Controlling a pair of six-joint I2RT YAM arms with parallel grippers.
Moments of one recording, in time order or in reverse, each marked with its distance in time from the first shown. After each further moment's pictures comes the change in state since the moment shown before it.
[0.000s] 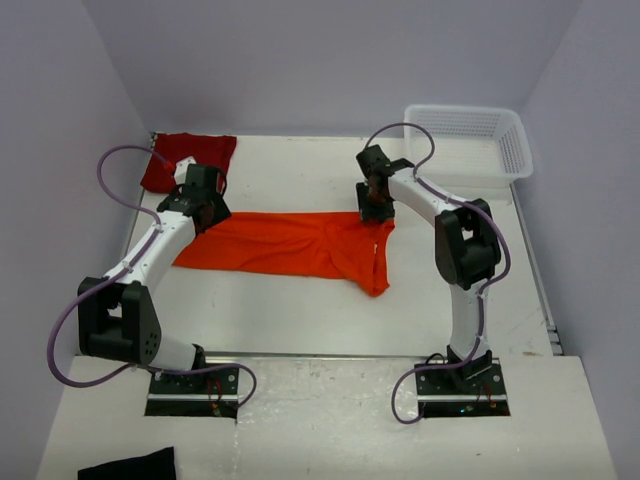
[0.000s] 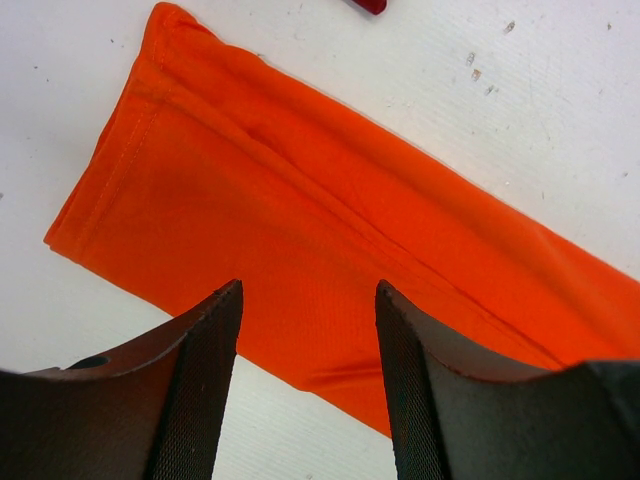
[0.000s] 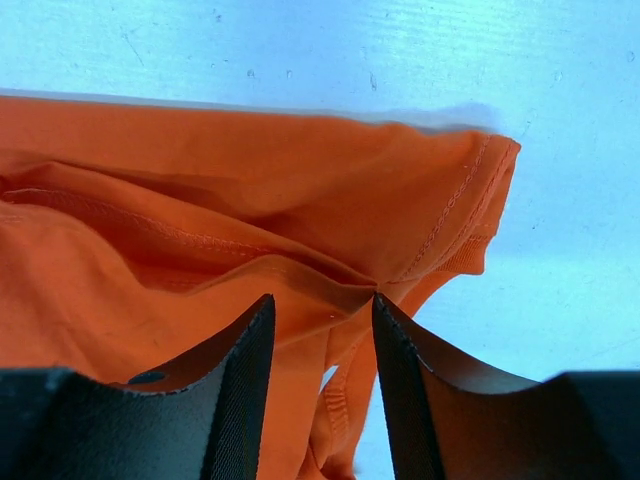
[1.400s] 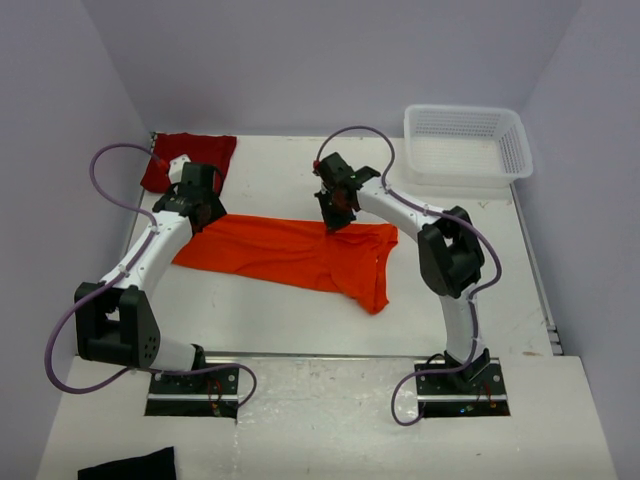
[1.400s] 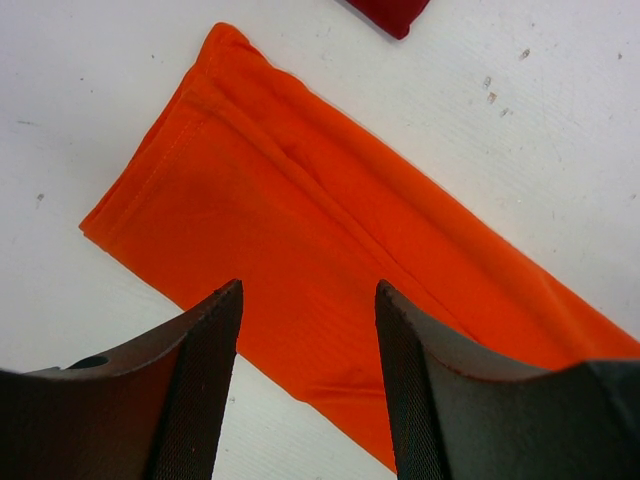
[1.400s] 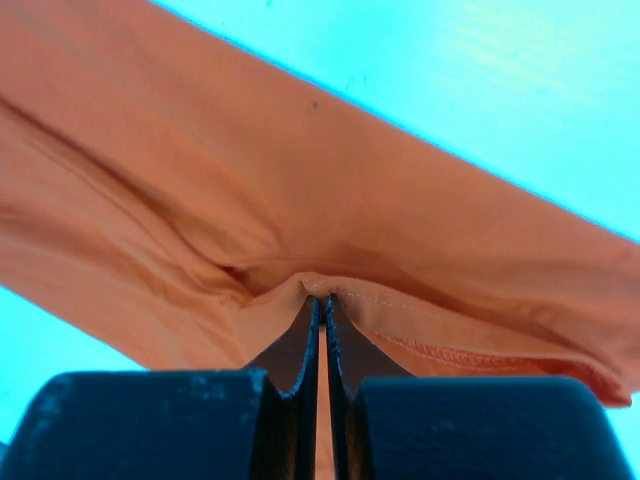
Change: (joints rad) left arm 0.012 -0.021 0.016 -0.030 -0.042 0.000; right arm 0.212 -0.016 0.047 0.040 -0.136 0.016
